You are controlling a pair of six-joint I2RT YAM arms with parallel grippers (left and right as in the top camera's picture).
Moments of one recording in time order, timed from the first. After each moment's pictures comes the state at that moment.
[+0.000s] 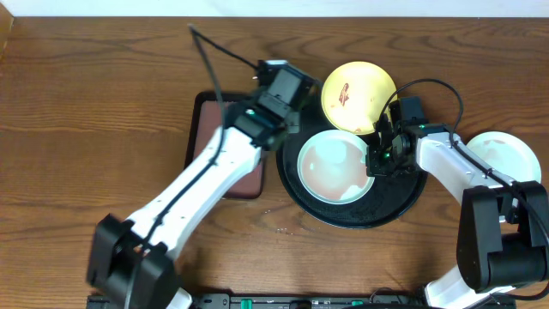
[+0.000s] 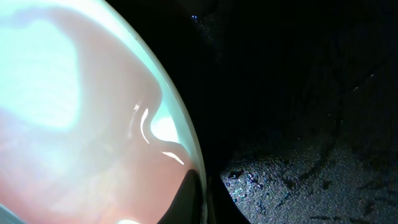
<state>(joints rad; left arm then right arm) -0.60 1.69 1.43 -0.74 -0.34 -0.53 0.14 1.77 1.00 -0.65 -0.19 0.17</state>
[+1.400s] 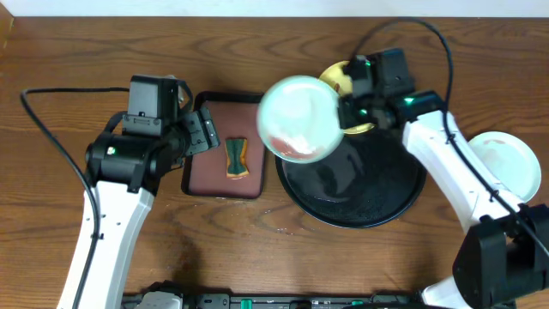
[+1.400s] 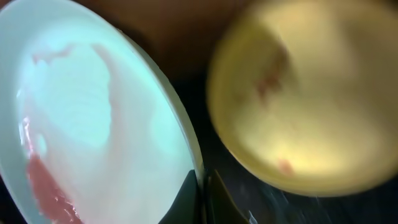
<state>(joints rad) -0.16 1.26 1.30 -1.02 -0.01 -0.43 0.33 1.71 1.35 -0.58 -0.23 0.10</state>
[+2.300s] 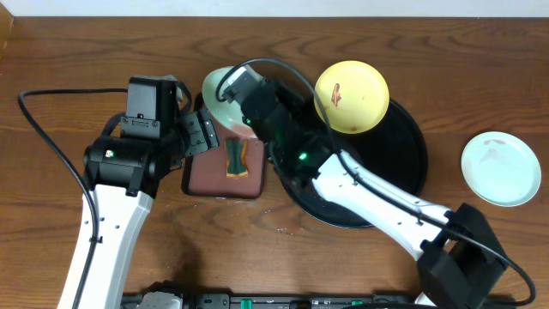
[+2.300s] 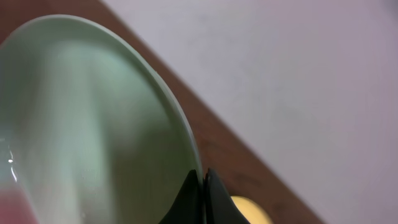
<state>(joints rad) -0.16 1.25 1.30 -1.02 -0.01 -0.43 0.85 1.79 1.36 0.00 0.61 -0.42</state>
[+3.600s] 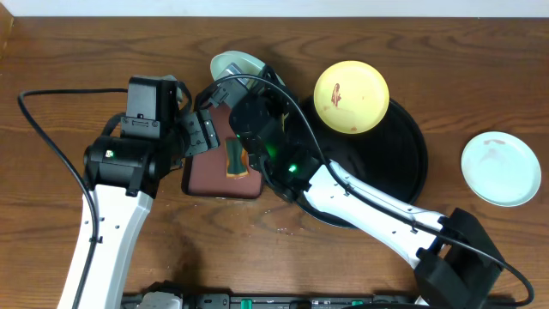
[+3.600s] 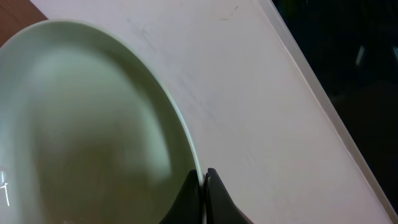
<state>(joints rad) -0.16 1.25 1.30 -1.02 -0.01 -0.43 0.92 1.79 1.36 0.18 0.87 -0.67</state>
